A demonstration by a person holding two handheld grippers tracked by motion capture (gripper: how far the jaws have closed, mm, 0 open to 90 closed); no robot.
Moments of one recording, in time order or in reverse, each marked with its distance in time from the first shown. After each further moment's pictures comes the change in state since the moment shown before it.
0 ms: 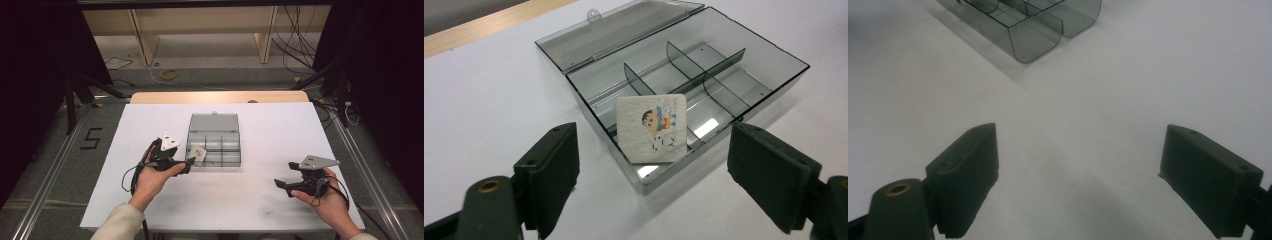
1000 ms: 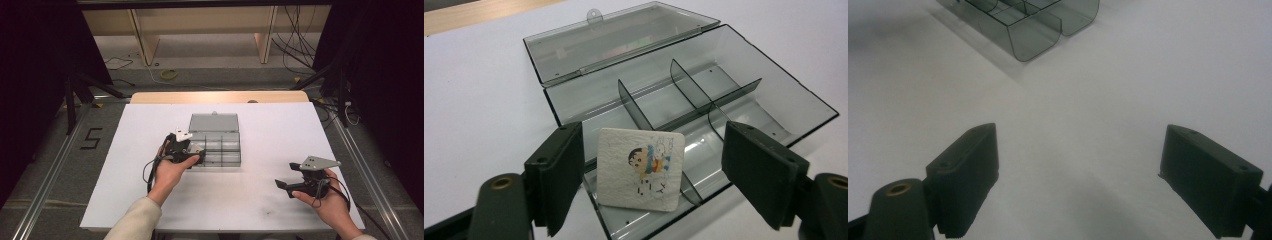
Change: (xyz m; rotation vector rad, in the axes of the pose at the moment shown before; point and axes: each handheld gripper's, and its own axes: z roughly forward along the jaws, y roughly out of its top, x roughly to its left) left arm -0.012 0.018 0.038 0.010 0.031 -0.106; right arm 0.001 -0.001 -0.003 0.002 -0.011 0.002
